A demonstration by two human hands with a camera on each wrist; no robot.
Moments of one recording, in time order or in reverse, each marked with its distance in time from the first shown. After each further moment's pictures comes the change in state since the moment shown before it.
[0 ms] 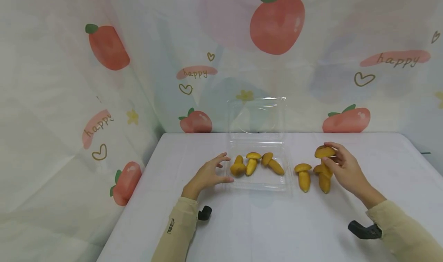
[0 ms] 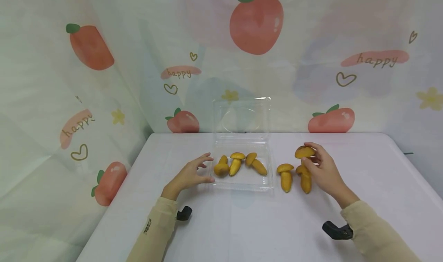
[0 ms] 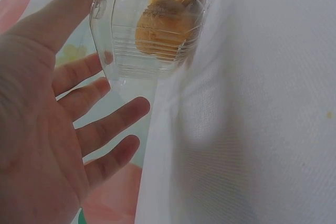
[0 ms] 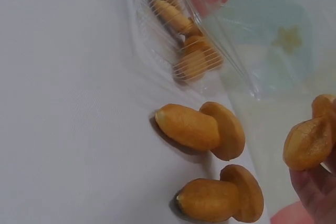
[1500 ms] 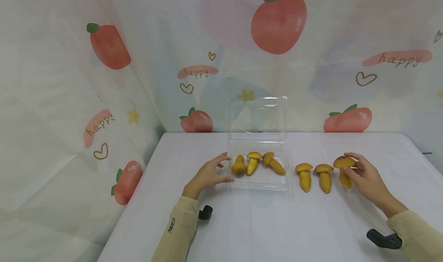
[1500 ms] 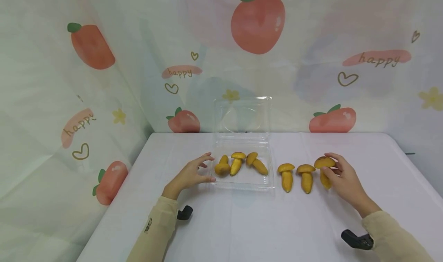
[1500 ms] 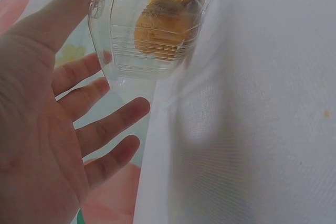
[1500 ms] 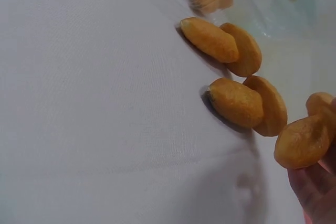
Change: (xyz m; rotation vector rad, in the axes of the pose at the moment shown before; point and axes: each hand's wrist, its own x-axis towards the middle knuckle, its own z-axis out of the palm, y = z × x) left_hand 0.000 -0.003 0.001 -0.001 0.008 0.012; right_hand -0.027 0.043 -0.031 -0.137 0.004 0.155
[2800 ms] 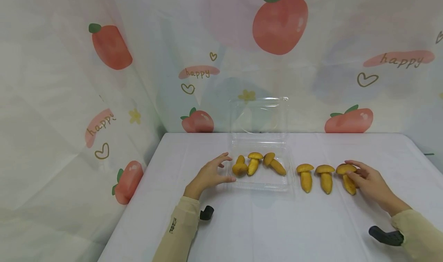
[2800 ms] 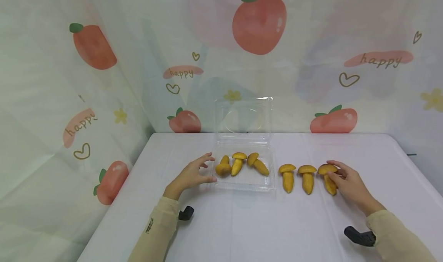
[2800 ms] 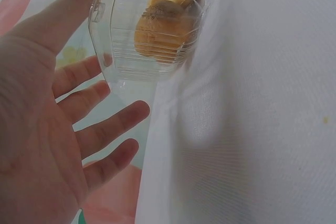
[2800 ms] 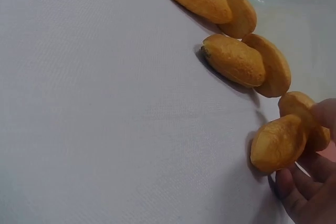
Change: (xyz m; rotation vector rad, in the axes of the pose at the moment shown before) left_hand -0.002 0.004 0.000 0.036 -0.003 -0.030; right_hand -0.001 0.036 -0.004 -0.084 -0.161 0.150
